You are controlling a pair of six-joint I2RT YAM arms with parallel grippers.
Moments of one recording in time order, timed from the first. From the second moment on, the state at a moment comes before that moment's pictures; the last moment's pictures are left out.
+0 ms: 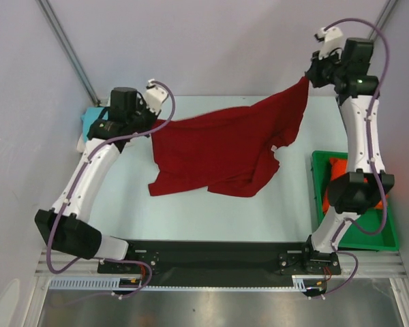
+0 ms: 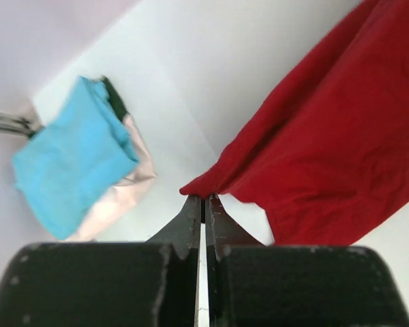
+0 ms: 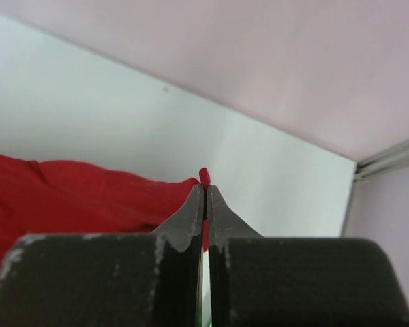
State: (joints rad) left arm -0.25 1.41 1.46 -0.67 0.06 0.44; right arm -0.06 1.85 2.14 -0.71 -0.39 -0.32
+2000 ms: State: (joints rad) left arm -0.26 0.99 2.16 -0.58 -0.06 0.78; right arm -0.10 1.11 2.44 -0.40 -0.26 -0.13
